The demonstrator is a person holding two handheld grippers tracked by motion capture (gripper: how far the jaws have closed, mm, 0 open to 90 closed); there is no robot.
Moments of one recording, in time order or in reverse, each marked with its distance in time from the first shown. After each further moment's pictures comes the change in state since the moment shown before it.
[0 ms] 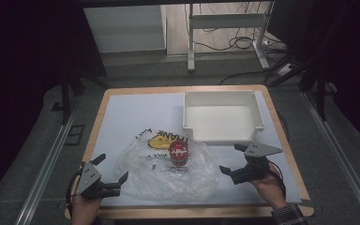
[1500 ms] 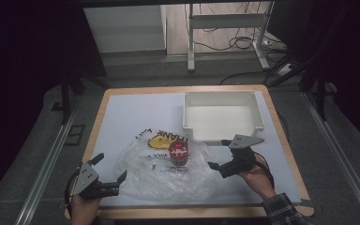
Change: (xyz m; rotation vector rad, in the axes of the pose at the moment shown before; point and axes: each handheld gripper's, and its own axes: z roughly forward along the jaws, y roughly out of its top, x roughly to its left) left arm 0.001 0.000 -0.003 -0.035 0.012 -0.014; right arm 0.000 0.020 0.037 0.064 0.071 -0.022
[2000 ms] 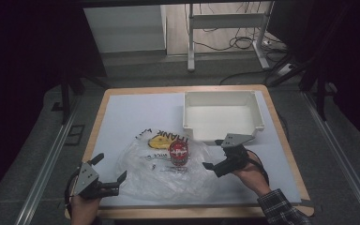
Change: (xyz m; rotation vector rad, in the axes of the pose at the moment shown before) left arm 0.000 0.000 0.000 0.000 -0.001 0.002; right arm 0.002 0.007 0.018 0.045 0.038 -0.032
